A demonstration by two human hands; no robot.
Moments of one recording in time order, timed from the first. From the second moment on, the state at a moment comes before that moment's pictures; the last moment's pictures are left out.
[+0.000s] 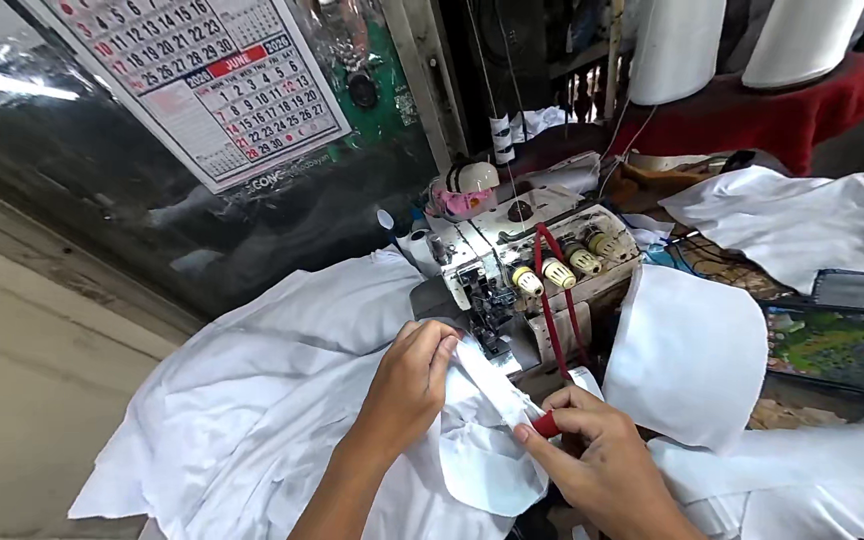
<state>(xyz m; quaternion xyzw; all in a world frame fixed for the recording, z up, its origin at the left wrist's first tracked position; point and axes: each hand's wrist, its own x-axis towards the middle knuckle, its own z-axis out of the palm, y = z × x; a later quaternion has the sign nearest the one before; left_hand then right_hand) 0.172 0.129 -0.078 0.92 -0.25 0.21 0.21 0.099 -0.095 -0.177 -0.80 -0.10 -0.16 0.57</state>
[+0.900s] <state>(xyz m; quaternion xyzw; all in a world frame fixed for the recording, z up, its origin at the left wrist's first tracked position) 0.221 0.101 -0.067 0.98 -0.03 0.17 0.02 0.113 -0.112 -0.152 -0.66 -0.05 0.07 0.75</state>
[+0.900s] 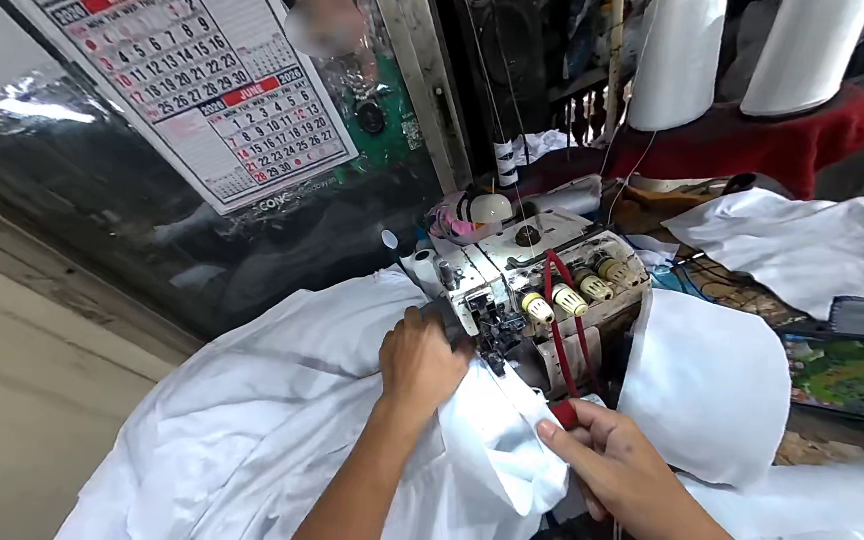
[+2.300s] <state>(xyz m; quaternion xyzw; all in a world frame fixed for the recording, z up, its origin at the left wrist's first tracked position) 0.112 0.069 -0.113 0.93 -0.19 0.30 0.06 0.122 -0.105 -0.172 -0.66 -0.12 0.01 0.74</state>
